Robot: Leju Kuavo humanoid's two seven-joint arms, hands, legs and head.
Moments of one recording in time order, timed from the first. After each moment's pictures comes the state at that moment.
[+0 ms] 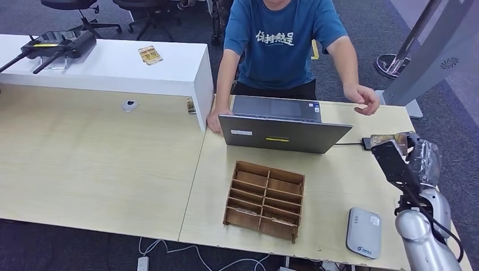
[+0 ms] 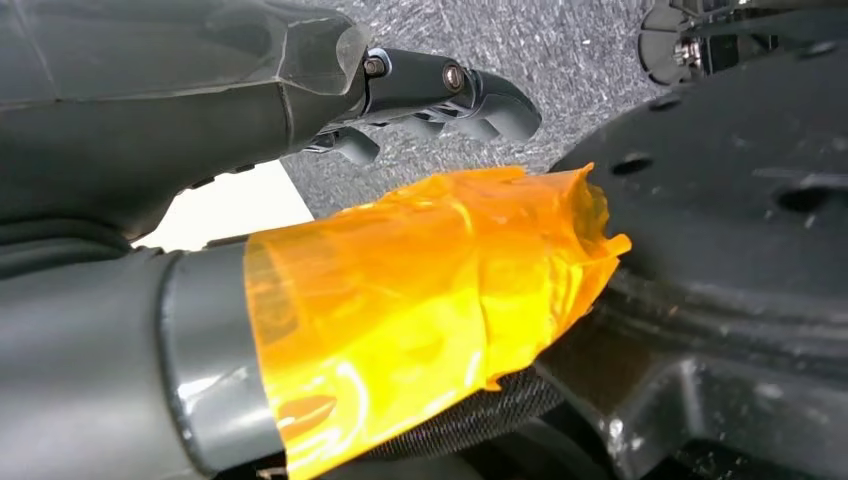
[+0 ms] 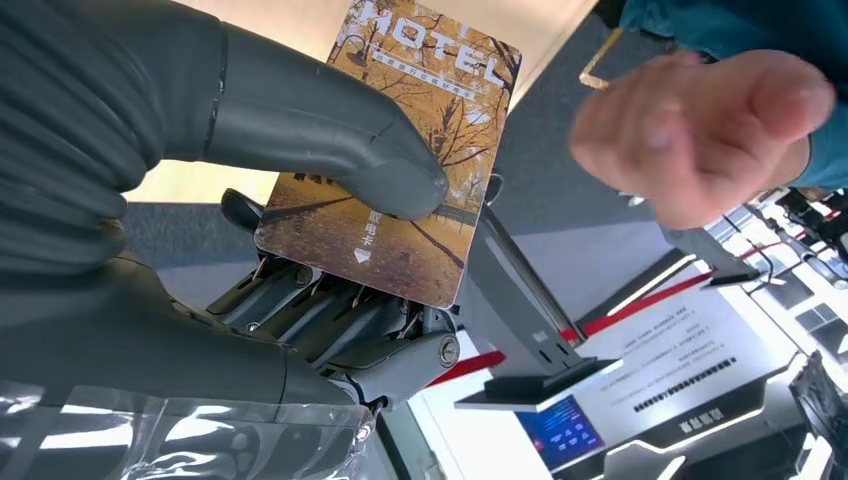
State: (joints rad) left arm 0.18 0.00 -0.41 0.02 0.48 -0.27 -0.24; right arm -0.42 -0.28 0.14 -1.23 0.60 -0.33 0.04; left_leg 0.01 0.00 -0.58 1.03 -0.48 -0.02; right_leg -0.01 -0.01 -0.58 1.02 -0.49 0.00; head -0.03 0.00
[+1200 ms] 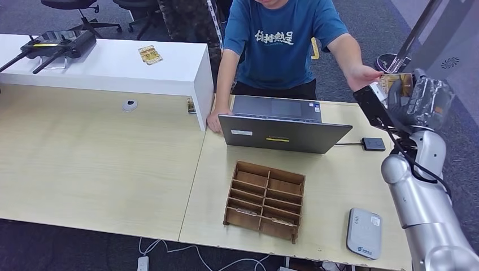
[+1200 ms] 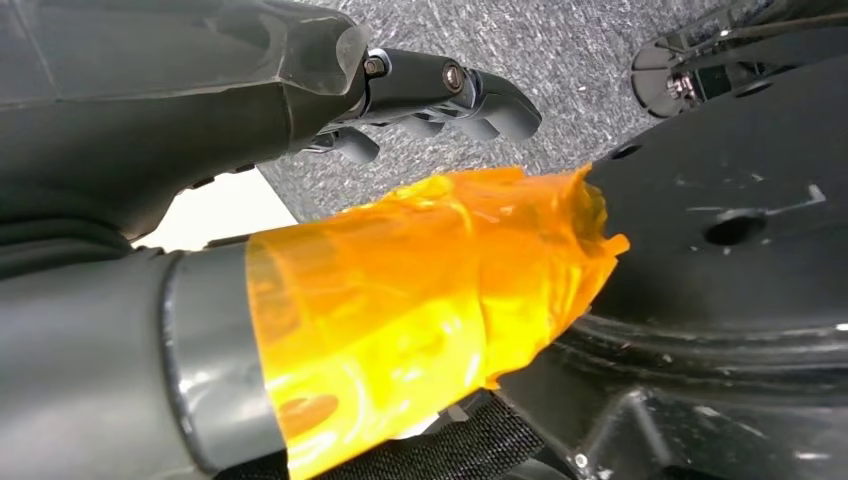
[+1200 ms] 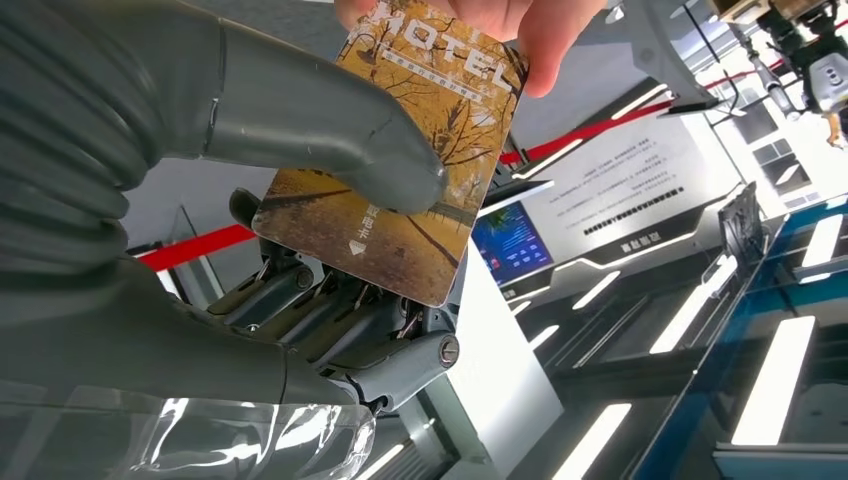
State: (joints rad) left arm 0.13 0.04 -0.43 0.02 0.32 -0.27 -0.23; right arm -0.78 -0.17 0.23 -0.96 0.96 -0.53 0.14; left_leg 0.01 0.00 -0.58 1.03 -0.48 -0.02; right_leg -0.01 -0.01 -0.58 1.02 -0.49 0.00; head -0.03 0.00
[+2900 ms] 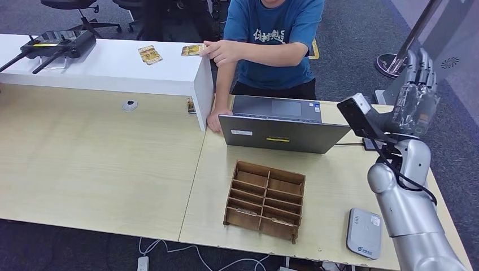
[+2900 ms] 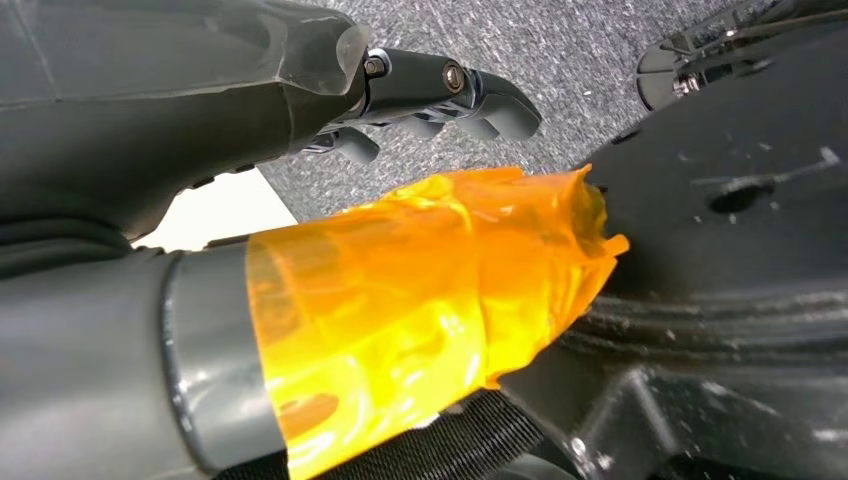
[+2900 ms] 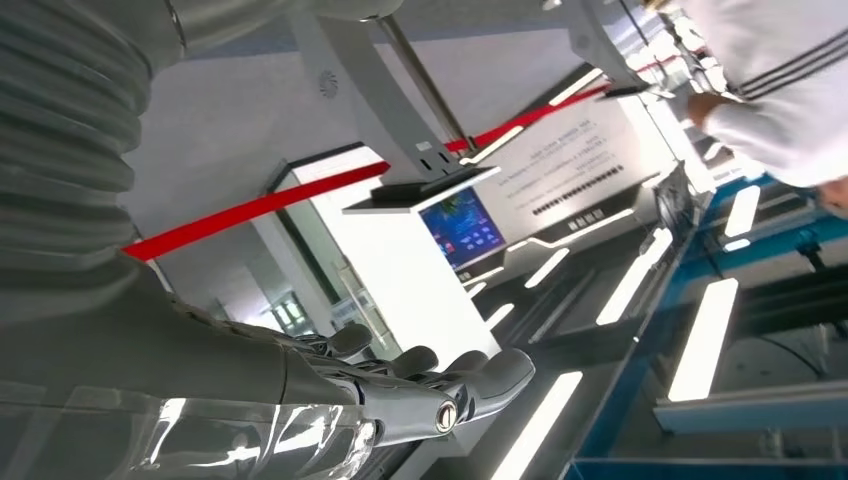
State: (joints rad) left arm 0.13 0.02 -0.42 0.02 0.30 -0.24 -0.22; right arm -0.69 -0.14 0.24 -1.07 0.98 -0.60 0.08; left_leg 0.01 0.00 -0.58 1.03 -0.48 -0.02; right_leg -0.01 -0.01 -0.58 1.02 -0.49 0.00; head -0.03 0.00
